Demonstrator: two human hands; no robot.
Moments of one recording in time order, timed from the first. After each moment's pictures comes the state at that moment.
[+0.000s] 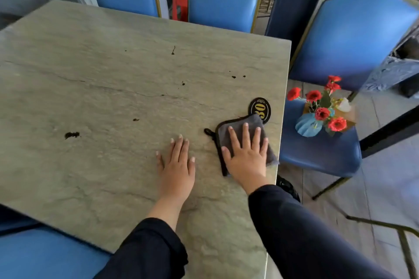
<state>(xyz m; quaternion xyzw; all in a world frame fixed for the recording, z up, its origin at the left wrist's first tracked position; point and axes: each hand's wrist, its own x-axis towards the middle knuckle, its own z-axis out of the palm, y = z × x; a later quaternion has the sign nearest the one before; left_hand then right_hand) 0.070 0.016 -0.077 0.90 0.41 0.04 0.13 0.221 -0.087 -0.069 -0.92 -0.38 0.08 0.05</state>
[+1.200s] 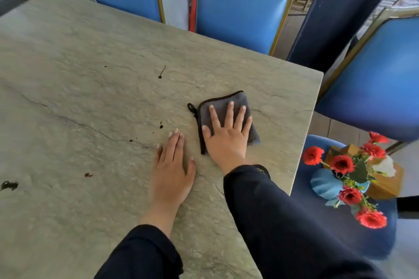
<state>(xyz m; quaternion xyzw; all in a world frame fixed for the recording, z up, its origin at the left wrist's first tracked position) 0.251 0.115 -0.083 0.88 0.45 0.08 0.10 0.407 0.098 -0.069 -0.89 -0.45 0.09 0.07</state>
